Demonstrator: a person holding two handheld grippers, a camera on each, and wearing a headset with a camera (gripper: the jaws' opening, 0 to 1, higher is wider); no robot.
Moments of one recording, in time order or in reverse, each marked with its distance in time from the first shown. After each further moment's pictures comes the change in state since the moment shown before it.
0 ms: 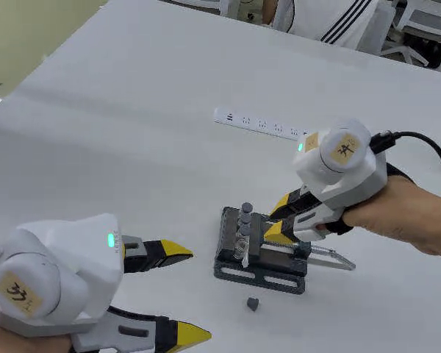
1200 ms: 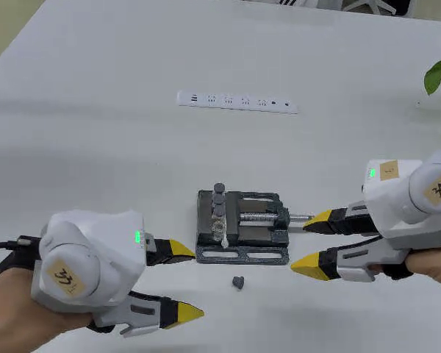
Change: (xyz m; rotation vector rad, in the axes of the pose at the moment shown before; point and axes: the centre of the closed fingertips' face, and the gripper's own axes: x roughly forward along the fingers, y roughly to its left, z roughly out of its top) left arm 0.054 -0.001 -0.030 0.176 0.208 -0.159; right arm -0.026 0.040 -0.083 0.278 -0.208 -0.065
